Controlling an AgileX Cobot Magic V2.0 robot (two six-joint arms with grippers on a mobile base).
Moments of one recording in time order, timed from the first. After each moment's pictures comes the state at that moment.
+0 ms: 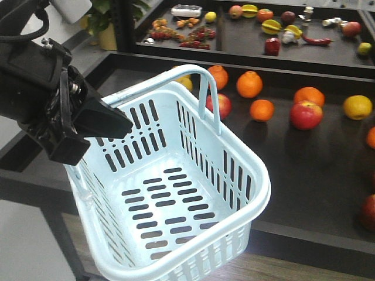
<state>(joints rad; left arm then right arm) -0.46 1.30 -1.55 -0.49 1.25 0.54 0.02 -0.01 0.03 -0.11 0.12 0.27</state>
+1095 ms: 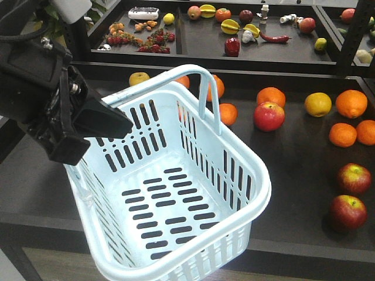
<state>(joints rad) -0.46 1.30 -1.55 -0.49 1.25 0.54 0.02 -0.01 0.03 -0.11 0.12 0.27</state>
